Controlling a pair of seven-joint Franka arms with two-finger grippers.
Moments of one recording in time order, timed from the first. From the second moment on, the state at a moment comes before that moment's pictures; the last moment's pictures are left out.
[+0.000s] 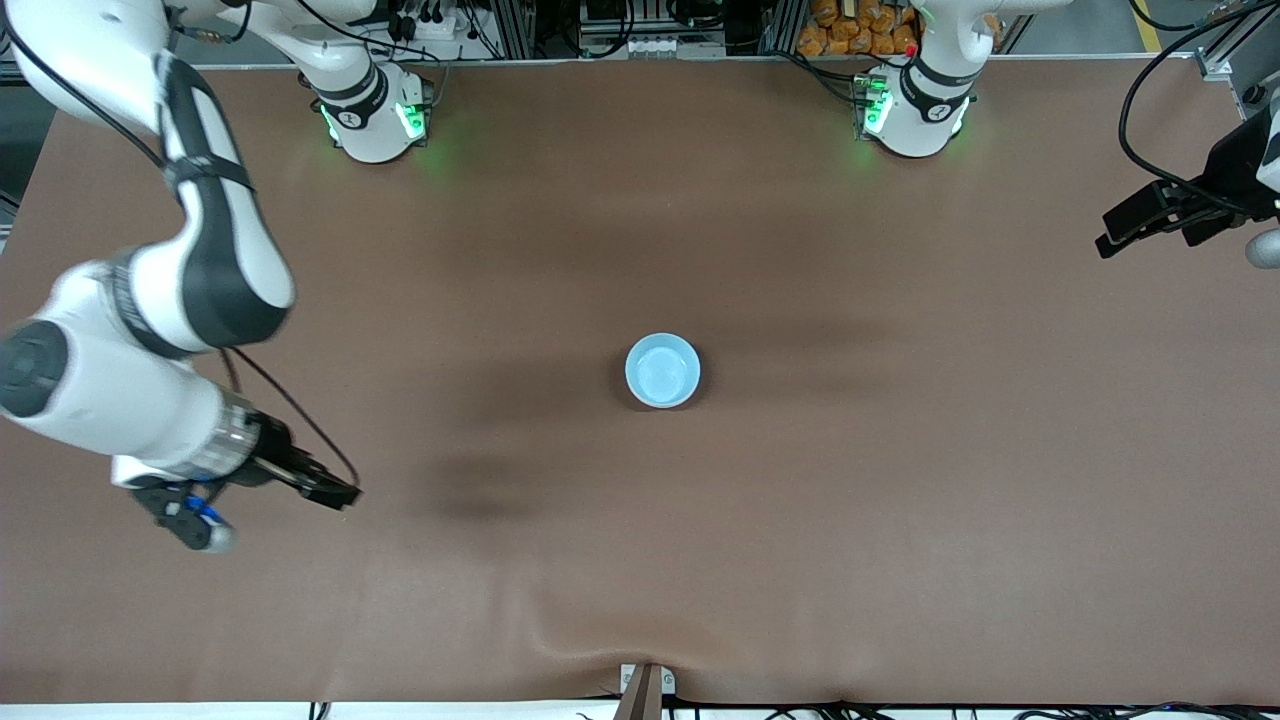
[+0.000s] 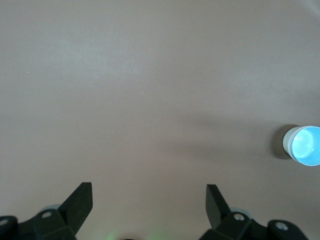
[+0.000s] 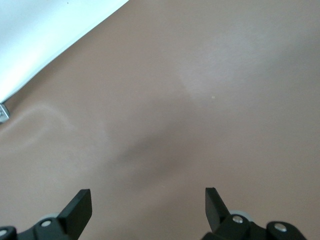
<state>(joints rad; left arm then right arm) -0.01 -0.05 -0.02 -1.58 -0.04 1.53 -0.19 0.01 0.55 0.19 -1.24 0.03 1.86 0.65</state>
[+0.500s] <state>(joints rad) -0.02 -0.04 -0.02 -1.58 -0.04 1.53 -0.19 0.00 0.31 0.13 -1.22 0.01 1.53 0.33</state>
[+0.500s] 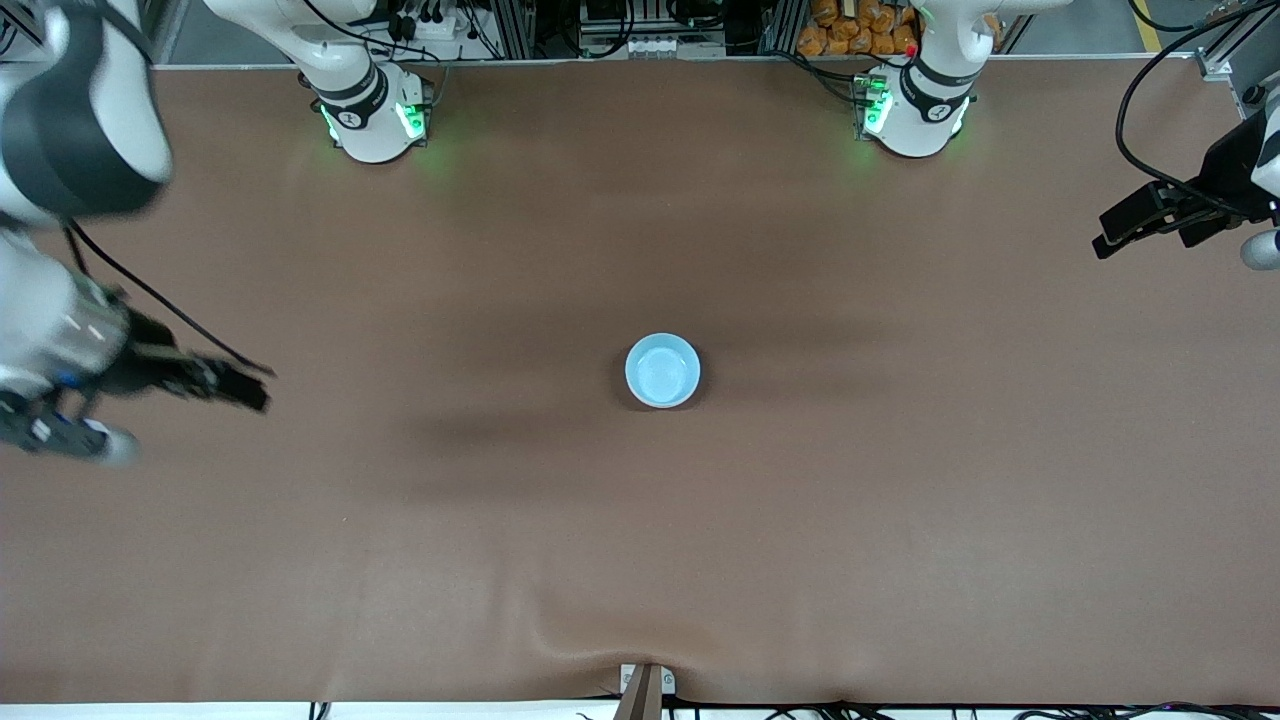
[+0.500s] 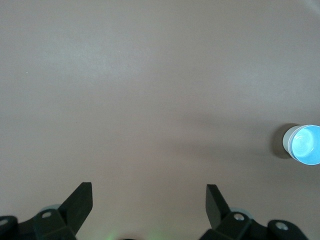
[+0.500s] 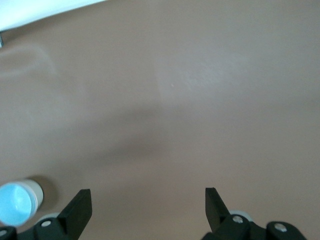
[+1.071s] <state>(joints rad) -0.02 -0.04 -0.02 -1.58 -0.04 1.53 -0.19 0.02 -0.04 0.13 -1.56 -0.01 1.49 0.26</state>
